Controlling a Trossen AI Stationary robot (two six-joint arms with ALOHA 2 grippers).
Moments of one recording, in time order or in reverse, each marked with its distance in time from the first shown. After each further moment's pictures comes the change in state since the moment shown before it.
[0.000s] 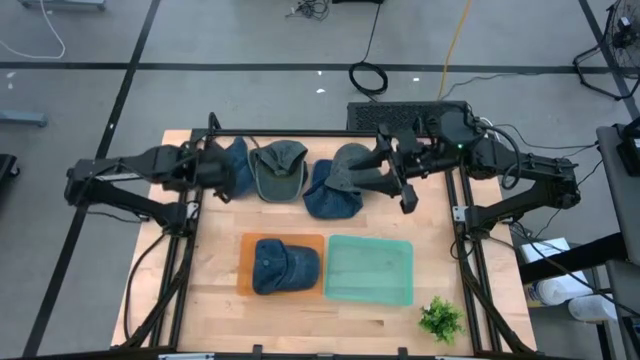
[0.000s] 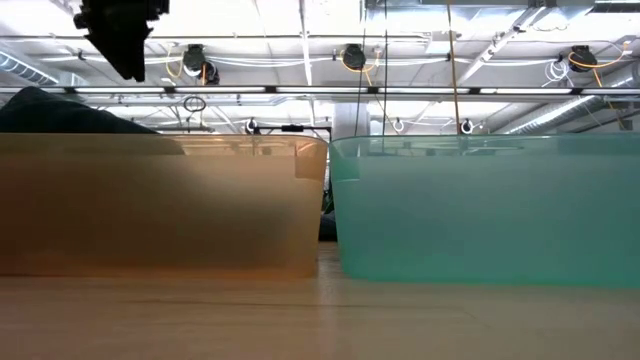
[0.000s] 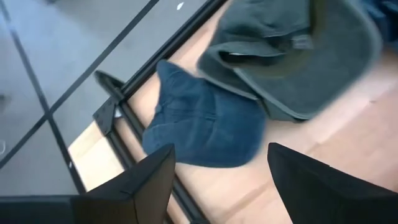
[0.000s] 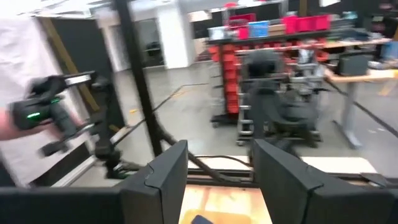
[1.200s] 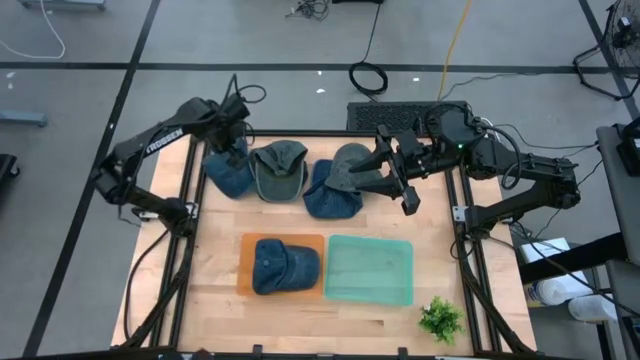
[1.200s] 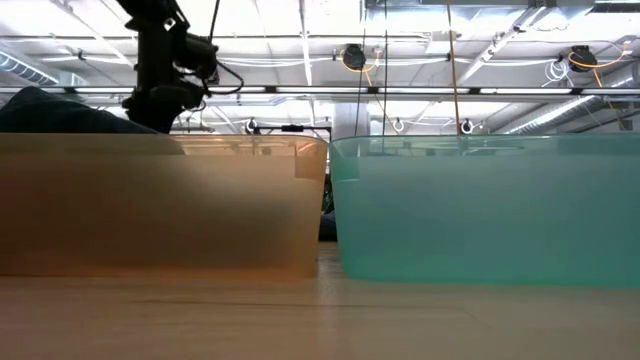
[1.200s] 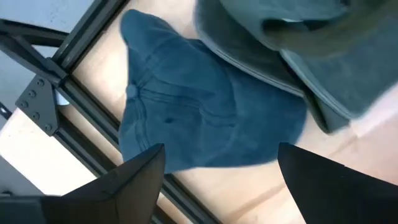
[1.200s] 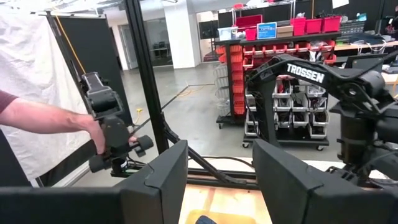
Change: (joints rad) left arm 0.764 0.315 -0.008 0.233 0.486 0.699; right arm 0.000 0.000 0.000 0.007 -0.024 -0.011
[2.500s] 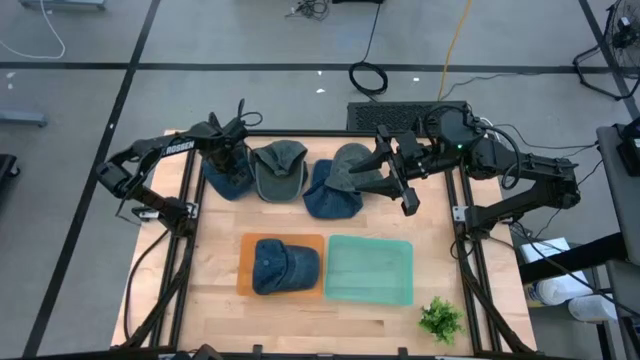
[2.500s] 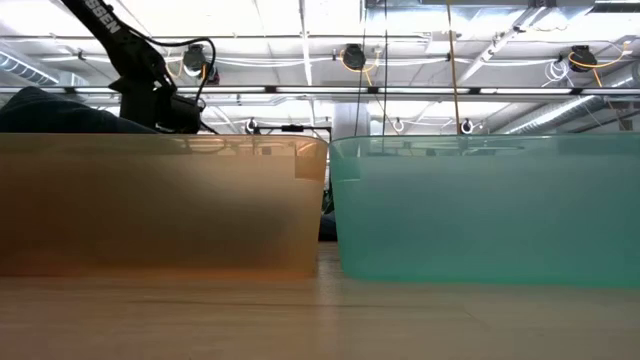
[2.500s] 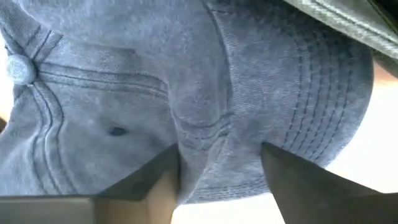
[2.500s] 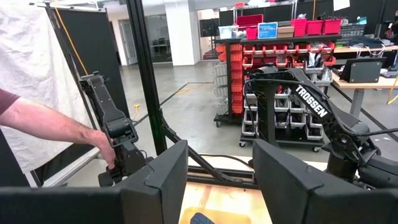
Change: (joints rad) left arm 0.078 0.062 -0.396 0.366 0.109 0.077; right arm 0.000 0.000 0.000 -0.010 -0.001 -0.036
